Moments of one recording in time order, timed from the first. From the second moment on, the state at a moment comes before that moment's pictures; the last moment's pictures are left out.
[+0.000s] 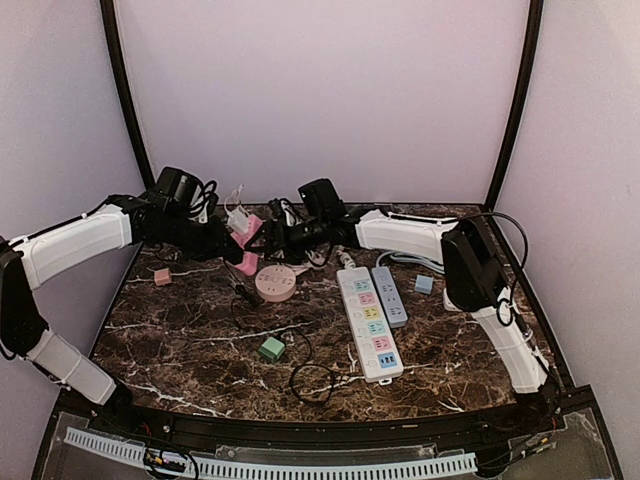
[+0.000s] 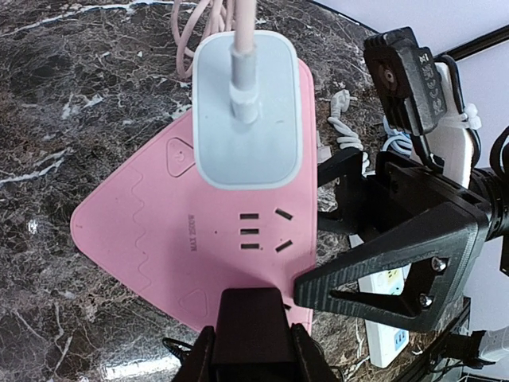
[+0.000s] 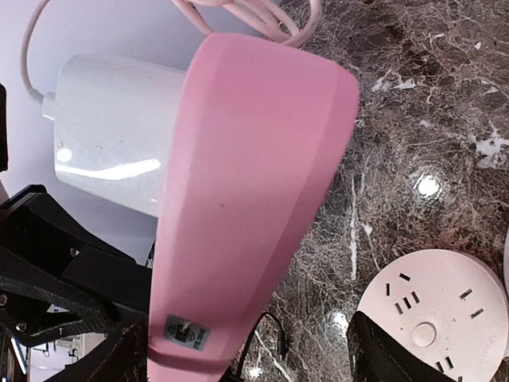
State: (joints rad) left arm -0.42 1.44 1.17 -0.58 0.22 -0.54; right arm 0.82 2.45 2.11 -0.19 -0.68 0.70
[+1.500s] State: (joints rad) left arm -0.52 1.31 1.06 -0.51 0.15 -0.63; right arm 0.84 2.45 2.07 -0.09 -0.63 0.85
